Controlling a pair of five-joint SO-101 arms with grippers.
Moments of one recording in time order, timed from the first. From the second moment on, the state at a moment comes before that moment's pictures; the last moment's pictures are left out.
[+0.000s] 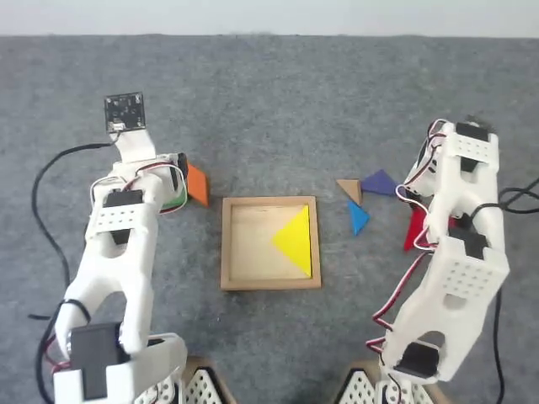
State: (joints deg) left arm -13.8 -11.6 48.1 24.5 6.8; right arm 12.7 34.0 -11.4 77.9 -20.8
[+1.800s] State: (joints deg) left arm -9.0 -11.6 49.2 24.5 6.5; right arm 10.7 35.4 -11.2 75.2 -54.5
